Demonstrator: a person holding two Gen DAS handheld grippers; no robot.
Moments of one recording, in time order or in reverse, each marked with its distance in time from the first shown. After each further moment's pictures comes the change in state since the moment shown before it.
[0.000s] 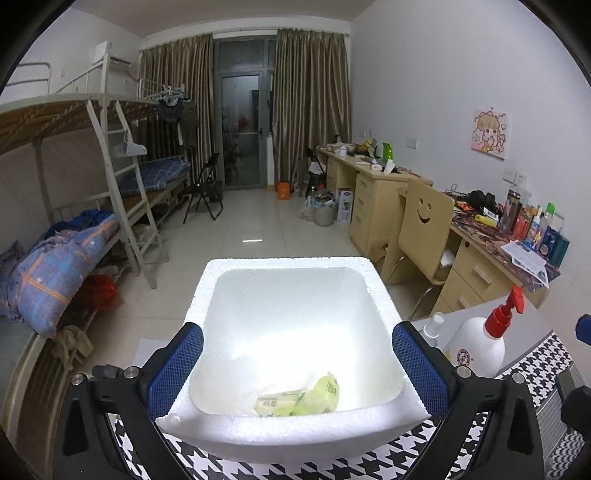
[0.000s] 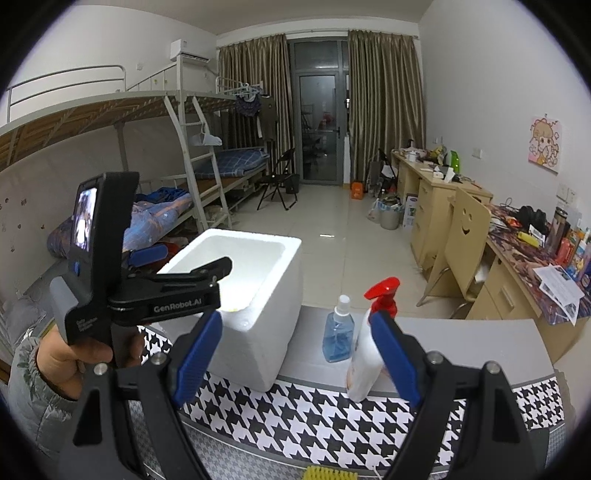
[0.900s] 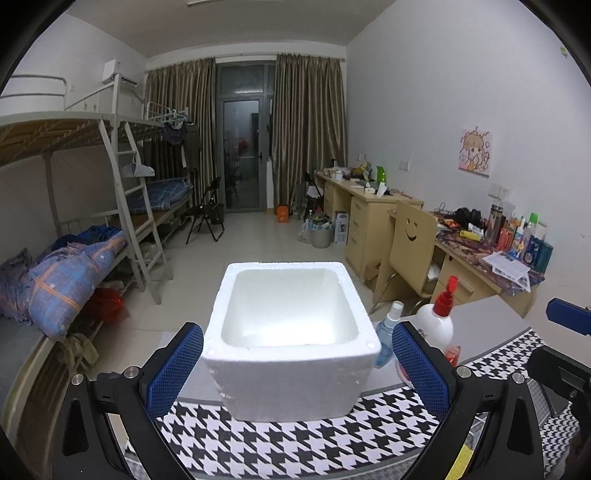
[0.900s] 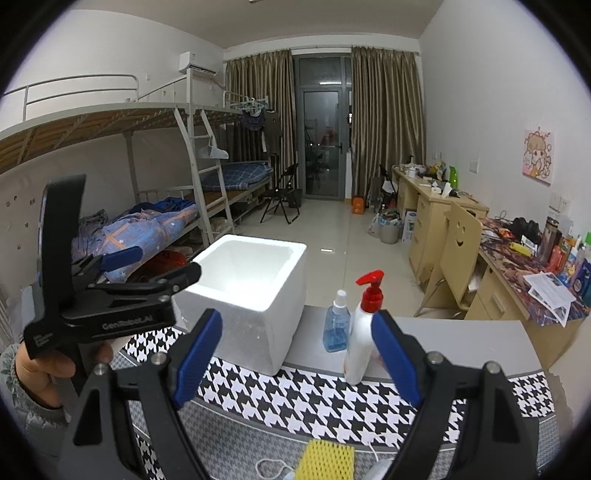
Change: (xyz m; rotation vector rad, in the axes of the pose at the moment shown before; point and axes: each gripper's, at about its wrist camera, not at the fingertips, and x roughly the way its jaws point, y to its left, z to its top) left arm -0.092 -0.010 -0.025 -0.005 -0.099 -0.006; right arm -0.060 0.007 -0.017 -0.021 -0.065 0.003
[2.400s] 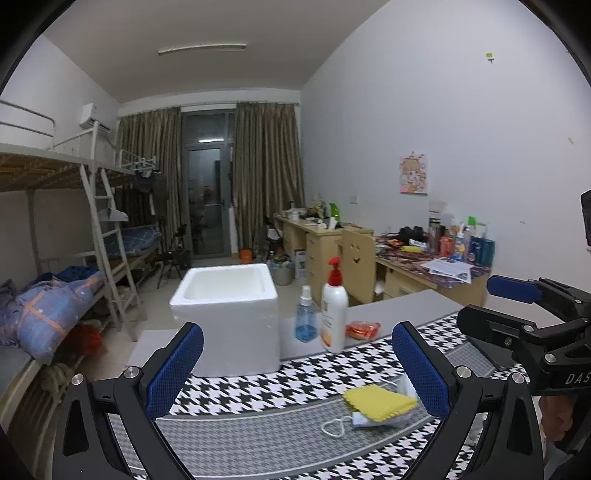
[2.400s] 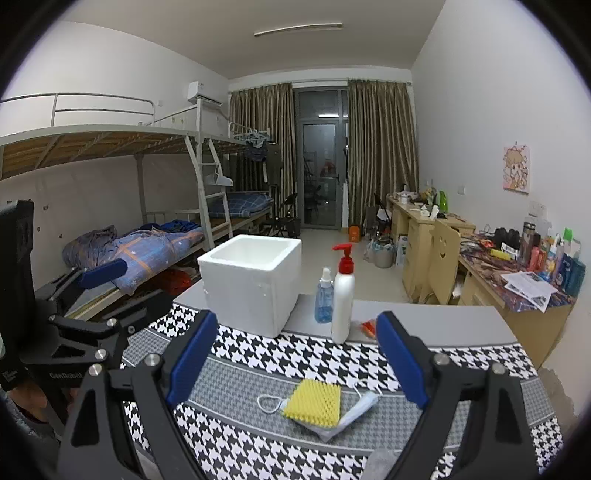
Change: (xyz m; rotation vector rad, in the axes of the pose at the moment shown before) left arm -0.138 -0.068 -0.092 0.090 -0.191 -0.144; right arm -0.110 -0.004 -0.087 -0.003 -0.142 -0.005
